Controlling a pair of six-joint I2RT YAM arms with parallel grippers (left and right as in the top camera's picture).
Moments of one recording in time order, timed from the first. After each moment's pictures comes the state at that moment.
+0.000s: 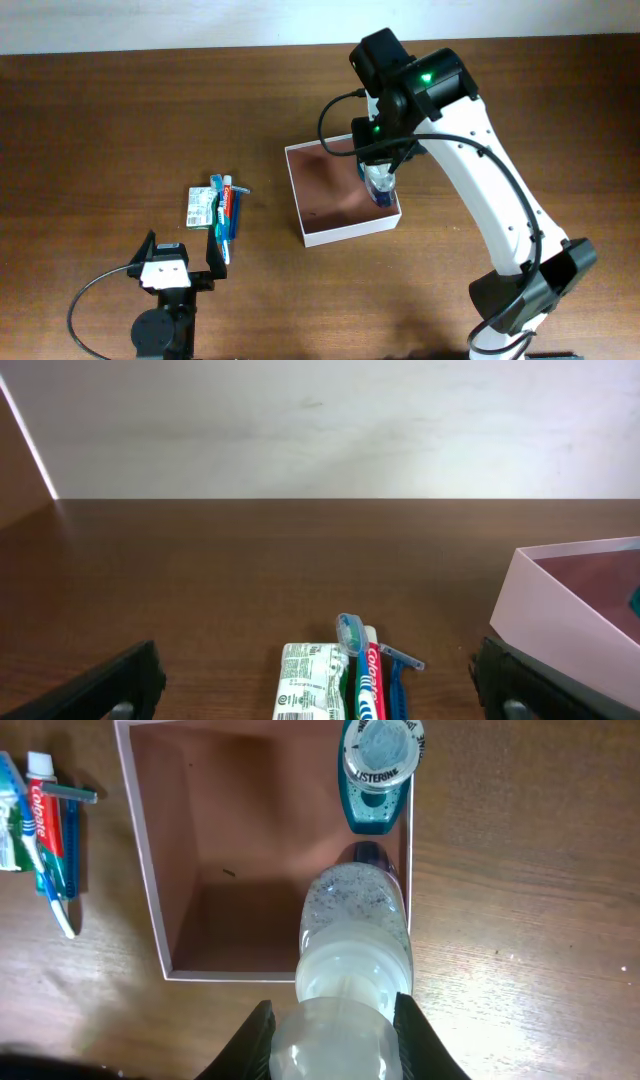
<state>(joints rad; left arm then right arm) -0.01 0.01 0.02 -0.08 -0.06 0.00 0.47 1.92 2.13 -1.57 -0.02 0.34</state>
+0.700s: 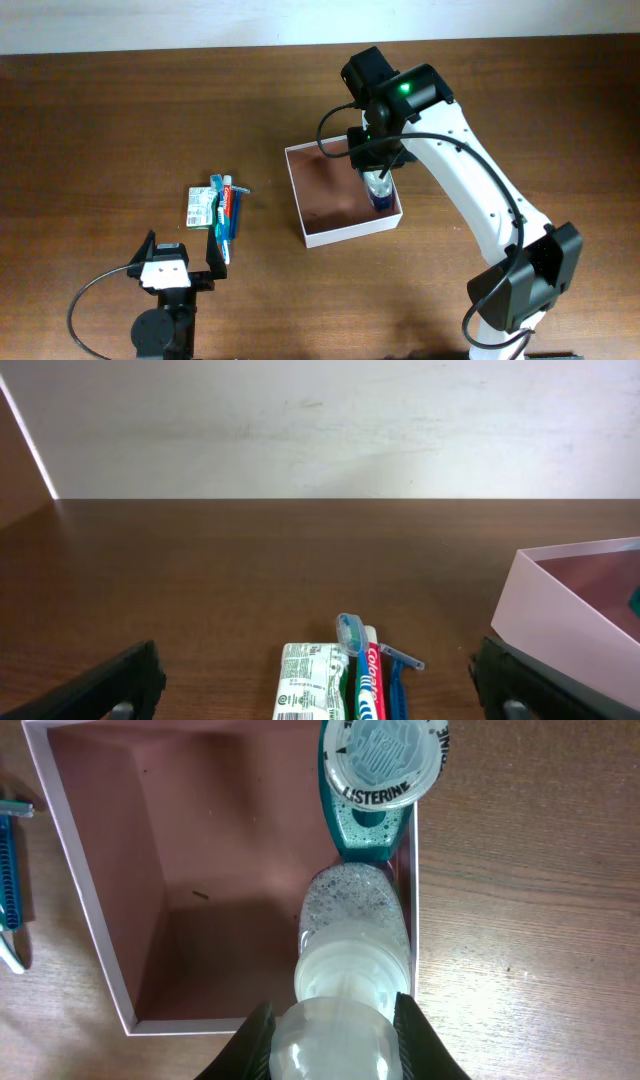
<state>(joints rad) -0.01 0.01 0.02 -0.08 -0.06 0.00 0.47 1.94 1.95 -1.43 0.01 0.37</state>
